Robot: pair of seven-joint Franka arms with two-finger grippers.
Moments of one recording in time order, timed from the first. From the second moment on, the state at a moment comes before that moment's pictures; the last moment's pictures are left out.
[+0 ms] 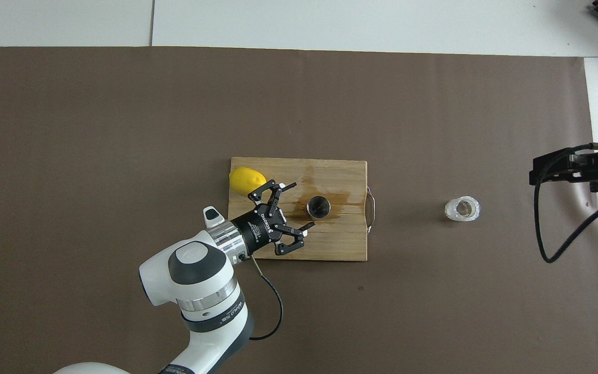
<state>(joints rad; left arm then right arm) -0.54 0.20 -0.13 -2.21 -2.28 2.60 -0.39 0.01 -0.03 0.00 -1.58 0.00 1.51 0.15</state>
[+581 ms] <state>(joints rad) -0.52 0.18 -0.12 -2.19 -1.91 2.60 -0.67 0.01 -0.03 0.00 -1.58 0.00 1.51 0.15</state>
